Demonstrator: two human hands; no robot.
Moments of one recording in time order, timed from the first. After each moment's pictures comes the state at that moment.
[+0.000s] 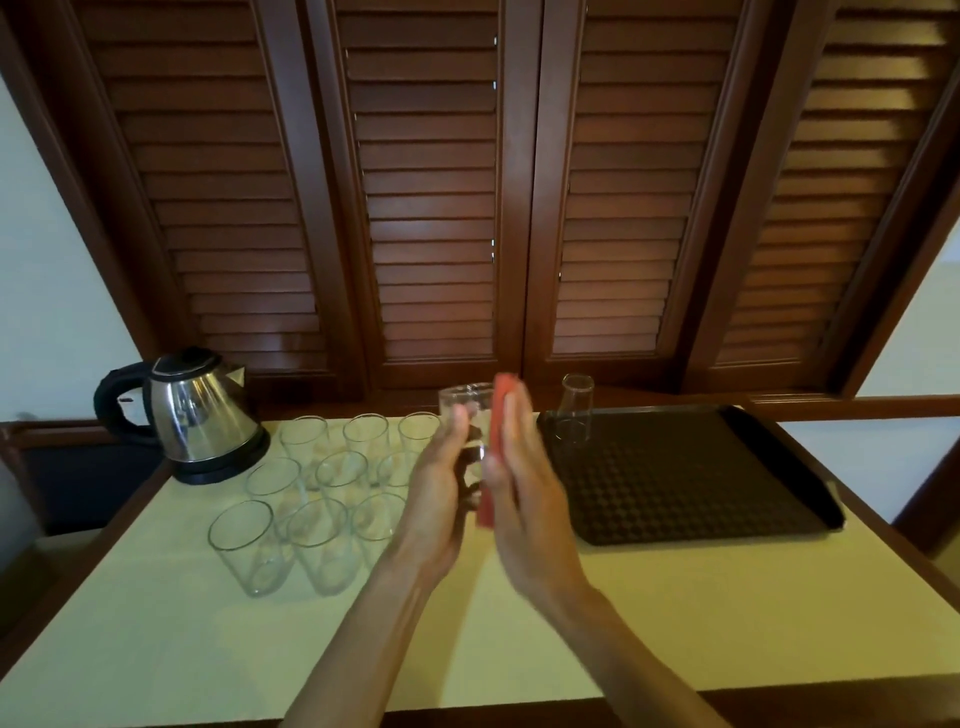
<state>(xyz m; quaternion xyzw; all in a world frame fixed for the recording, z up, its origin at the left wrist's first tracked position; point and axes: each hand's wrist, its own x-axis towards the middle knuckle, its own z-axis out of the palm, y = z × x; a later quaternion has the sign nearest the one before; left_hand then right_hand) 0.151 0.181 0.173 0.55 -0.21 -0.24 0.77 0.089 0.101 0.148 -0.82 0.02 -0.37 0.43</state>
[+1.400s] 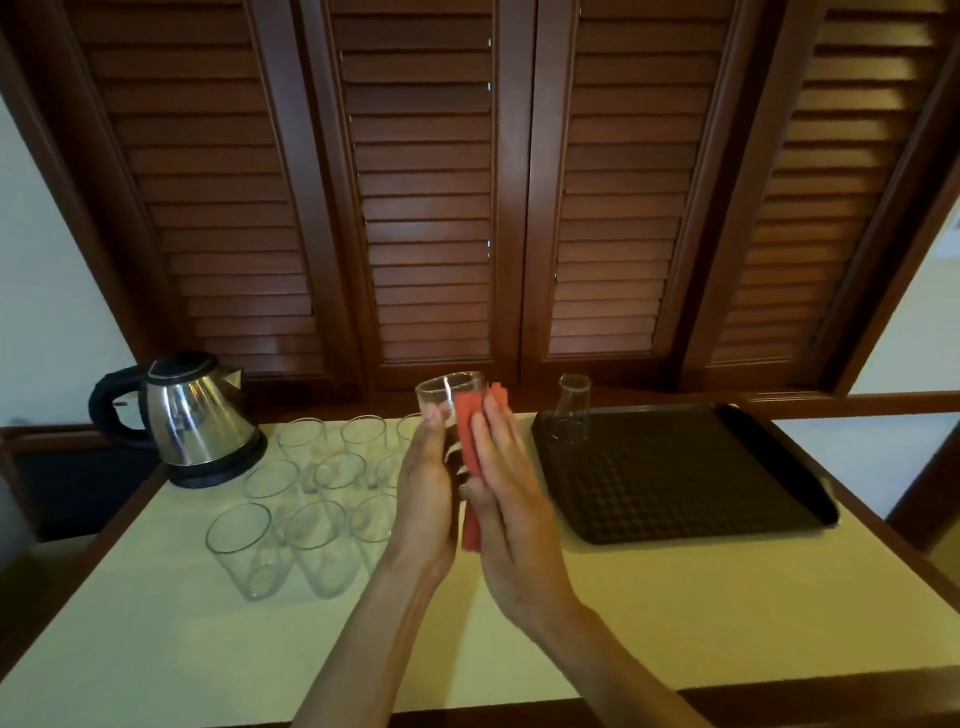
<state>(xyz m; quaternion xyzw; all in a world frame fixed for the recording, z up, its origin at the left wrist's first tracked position) 0.147 0.185 0.172 0.57 -0.19 -0.17 0.78 0.083 0.115 0.143 -0.82 -0.02 -0.38 0.42</state>
